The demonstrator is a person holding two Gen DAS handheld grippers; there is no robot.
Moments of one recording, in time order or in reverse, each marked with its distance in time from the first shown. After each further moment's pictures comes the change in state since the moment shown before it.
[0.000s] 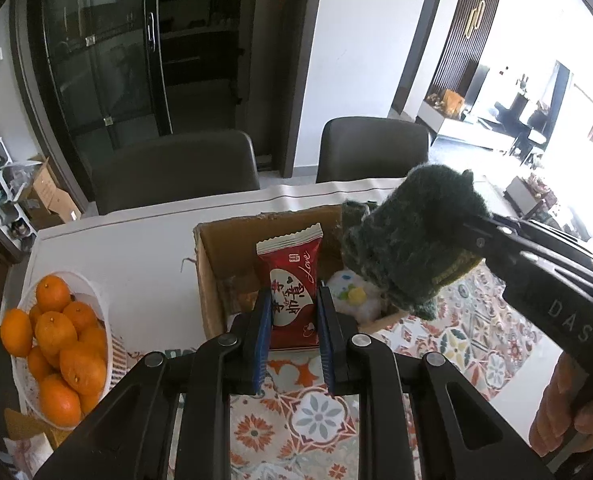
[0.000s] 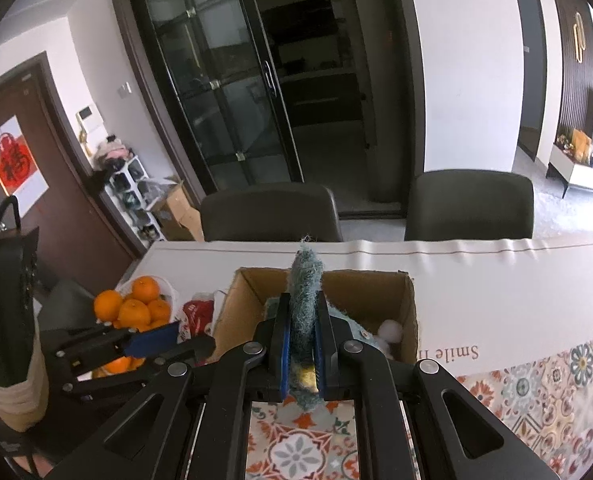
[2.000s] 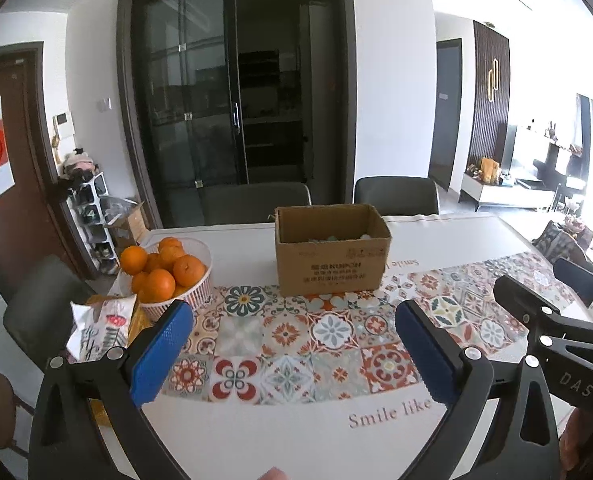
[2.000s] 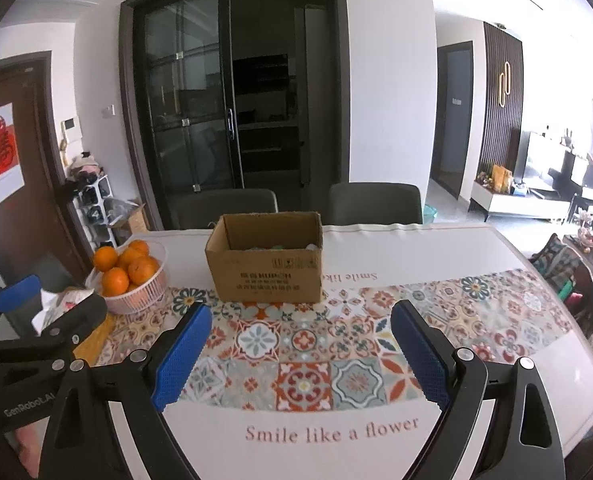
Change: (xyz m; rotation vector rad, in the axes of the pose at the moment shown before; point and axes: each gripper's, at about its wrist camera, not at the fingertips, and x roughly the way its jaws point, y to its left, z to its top) left arm -0.221 -0.077 -0.247 -0.043 -0.373 0.274; right arm -0.251 0.059 -0.230 -0.032 -0.235 -0.266
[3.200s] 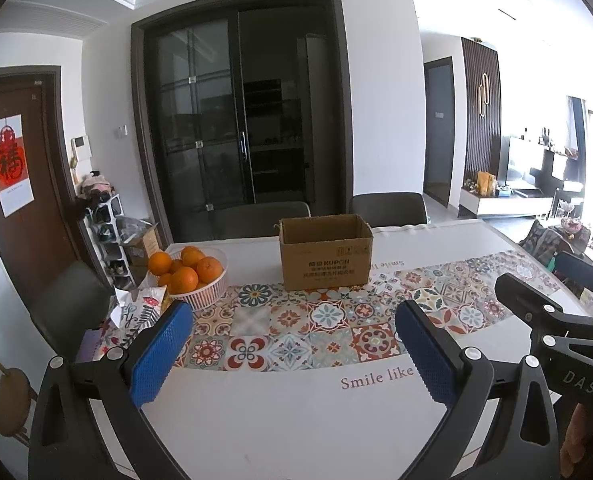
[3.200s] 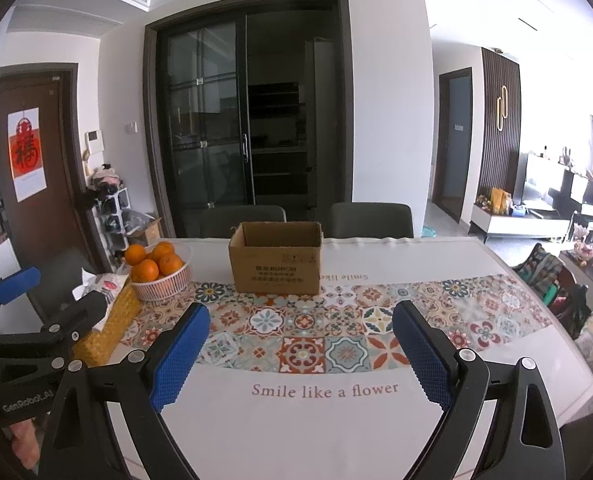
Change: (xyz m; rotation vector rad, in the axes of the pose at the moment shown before) left arm -0.132 -0.019 -0.061 0.024 -0.111 0.030; right arm -0.122 -0.003 -0.057 -0.028 -0.103 0.028
